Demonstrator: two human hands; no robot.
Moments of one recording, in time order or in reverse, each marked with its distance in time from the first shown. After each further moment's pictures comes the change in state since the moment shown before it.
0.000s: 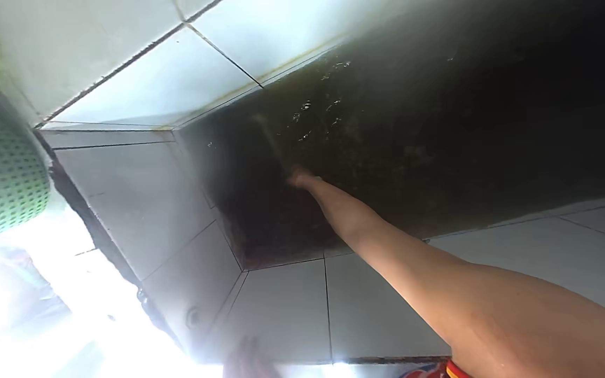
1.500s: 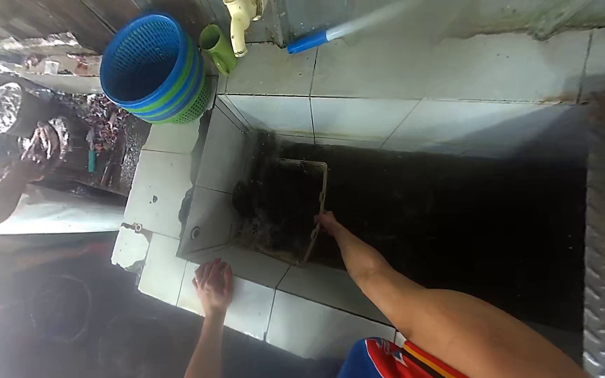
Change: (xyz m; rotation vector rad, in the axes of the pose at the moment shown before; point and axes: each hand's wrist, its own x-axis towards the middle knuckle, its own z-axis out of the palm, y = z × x) left_hand -0.004 -0.007 0.015 -0.105 0.163 -0.128; right_hand -0.152 0.067 -0.035 0.398 0.056 0.052
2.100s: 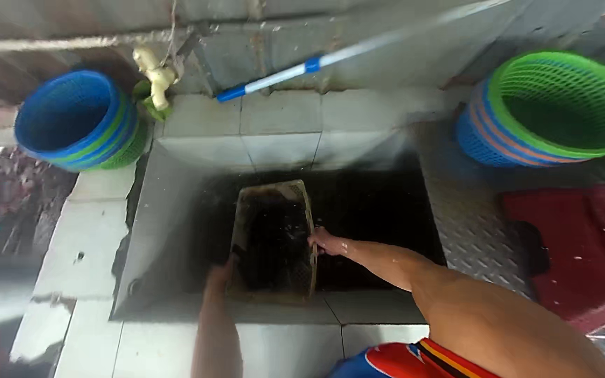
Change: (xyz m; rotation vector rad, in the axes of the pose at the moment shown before) left_hand 0.091 0.131 0.124 -0.235 -0.813 -0.563; right_hand -0.141 -0.006 -0.167 -0.142 -0.018 -0.060
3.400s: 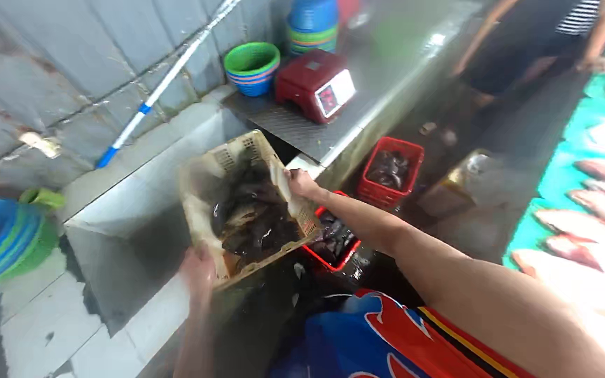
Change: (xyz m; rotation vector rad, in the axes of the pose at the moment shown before) left_hand -0.333 -0.121 -0.052 0.299 0.262 1.022; right_hand -0.425 0.197 0.128 -0.093 1.031 -0.330
